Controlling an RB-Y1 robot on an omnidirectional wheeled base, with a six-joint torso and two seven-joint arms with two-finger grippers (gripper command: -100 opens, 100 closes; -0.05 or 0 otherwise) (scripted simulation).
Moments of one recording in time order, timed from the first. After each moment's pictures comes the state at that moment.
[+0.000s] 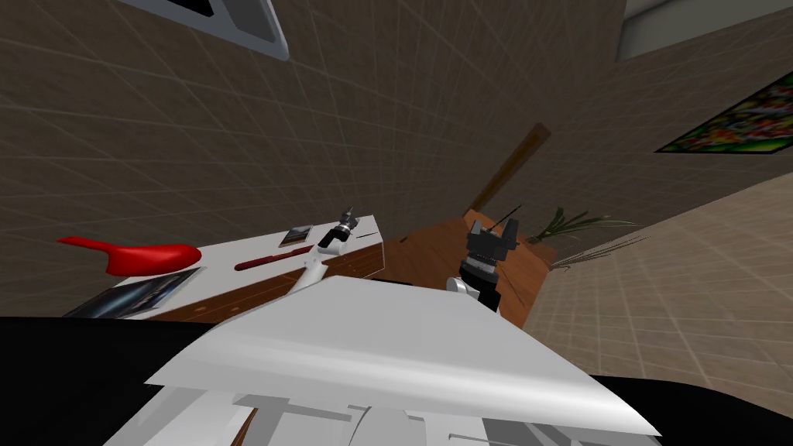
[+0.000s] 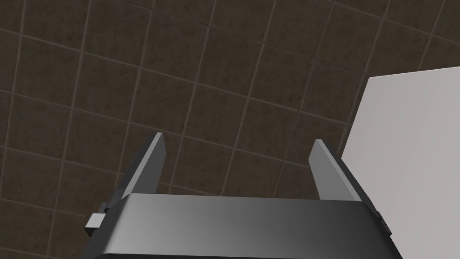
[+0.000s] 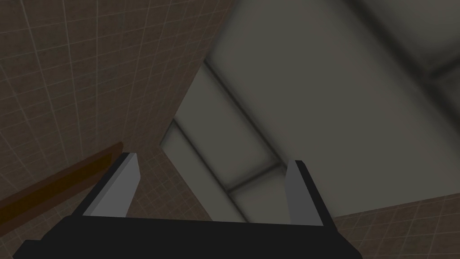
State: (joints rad) left arm 0.10 0.32 0.07 -1.80 0.26 0.09 0.28; right arm 0.52 0.01 -0.06 -2.29 -0.09 -0.60 -0.11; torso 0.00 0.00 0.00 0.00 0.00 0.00
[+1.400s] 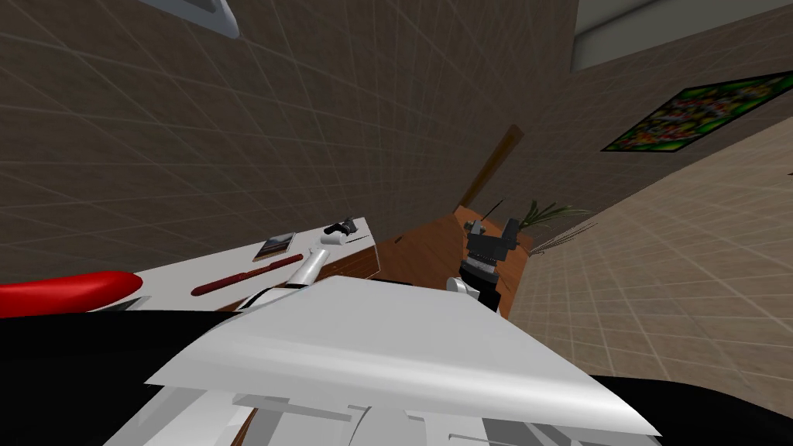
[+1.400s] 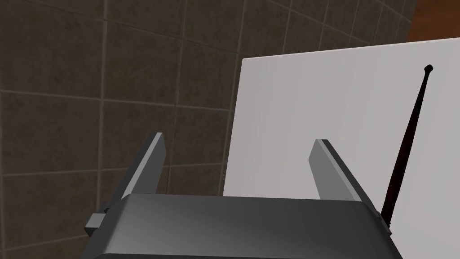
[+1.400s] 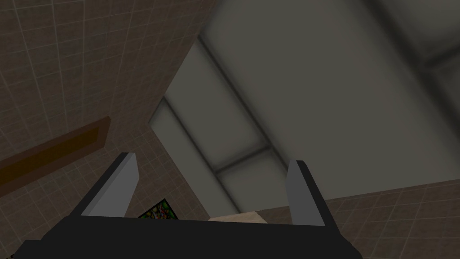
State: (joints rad) left arm -0.11 0.41 0.10 -1.46 0.38 0.46 0.35; right arm 0.52 0.01 -0.06 -2.29 -0.09 -0.60 -0.11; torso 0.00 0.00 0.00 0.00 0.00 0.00
